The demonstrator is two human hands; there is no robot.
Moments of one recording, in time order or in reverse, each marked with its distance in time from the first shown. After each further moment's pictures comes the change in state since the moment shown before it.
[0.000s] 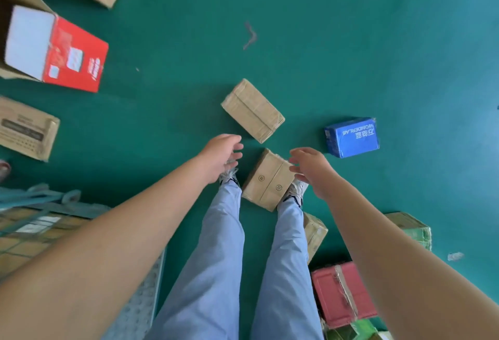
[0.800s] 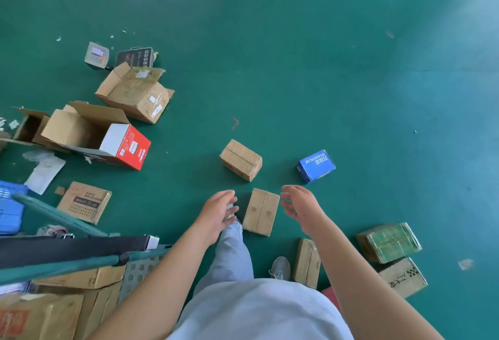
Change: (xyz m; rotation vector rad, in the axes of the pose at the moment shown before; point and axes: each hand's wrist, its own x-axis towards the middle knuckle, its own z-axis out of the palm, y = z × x) left_hand -0.355 -0.269 0.039 -0.042 -0.024 0.388; right_hand -0.336 0.263 -0.082 0.394 -0.029 -0.317
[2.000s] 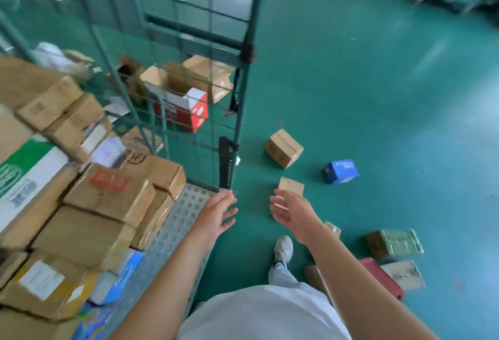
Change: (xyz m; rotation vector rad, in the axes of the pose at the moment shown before) left_hand -0.285 -0.323 -0.345 -0.255 -0.034 0.276; right_hand -0.325 0.323 0.249 -0.074 -0.156 -0.159
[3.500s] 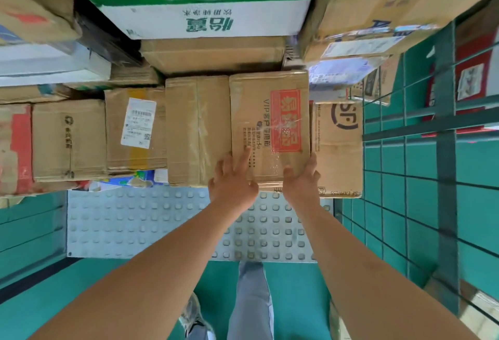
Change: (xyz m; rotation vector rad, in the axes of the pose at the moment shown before) left_hand 0.303 -0.112 -0.389 0.394 0.820 -0.595; right_hand 0.406 0.168 0.530 -1.620 -0.582 -0.205
